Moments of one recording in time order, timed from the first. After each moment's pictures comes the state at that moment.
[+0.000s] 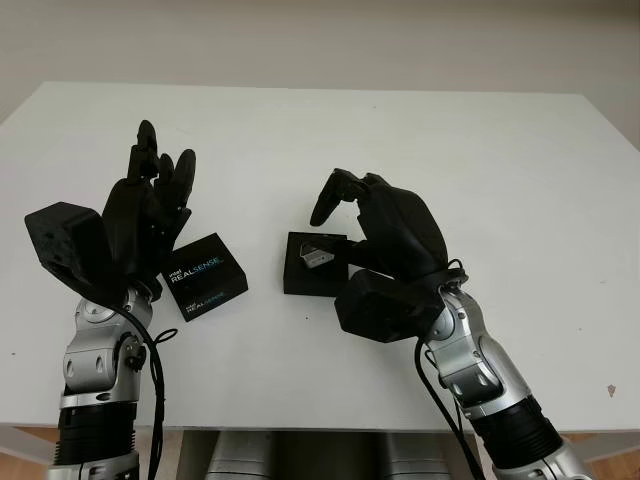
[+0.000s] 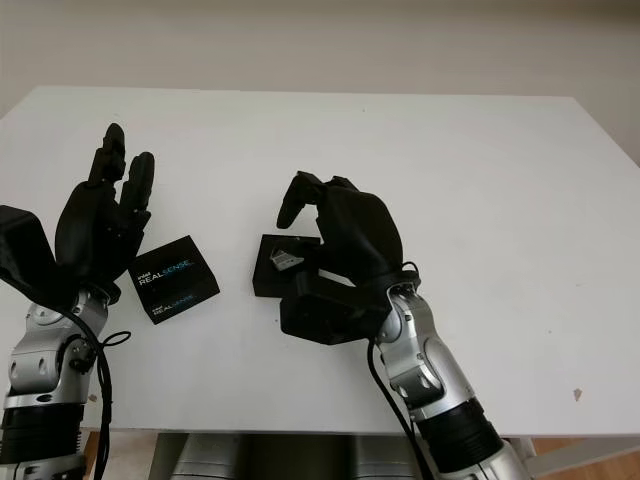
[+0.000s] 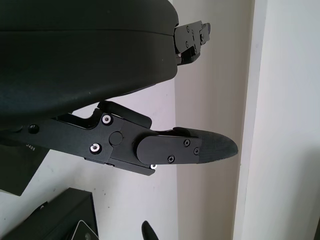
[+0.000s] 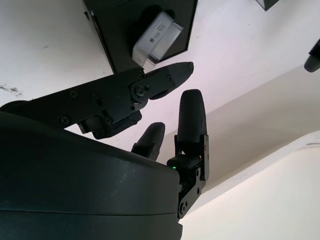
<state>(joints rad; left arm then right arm) -0.32 0.22 0.25 0.01 -0.23 0.20 -0.13 -0.36 -0.23 0.29 0.05 -0.70 0.01 -0.15</state>
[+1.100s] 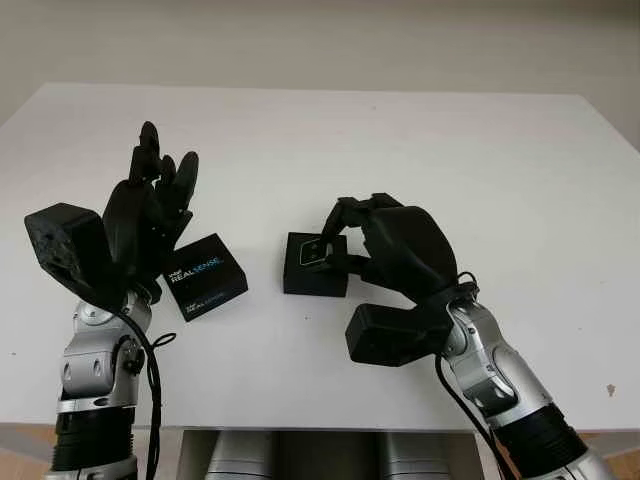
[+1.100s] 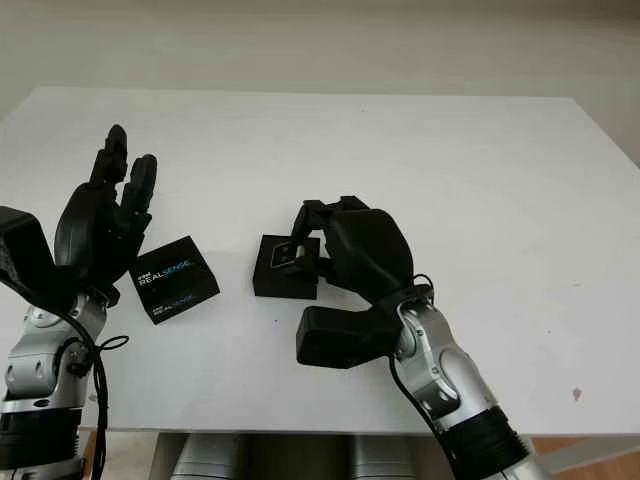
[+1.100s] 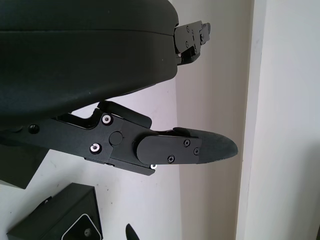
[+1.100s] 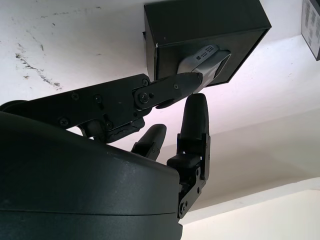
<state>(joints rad) -0.31 0.22 0.24 -0.03 -0.22 0.23 -0.12 -0.31 -0.33 0.32 0.03 -0.82 -0.01 -0.10</state>
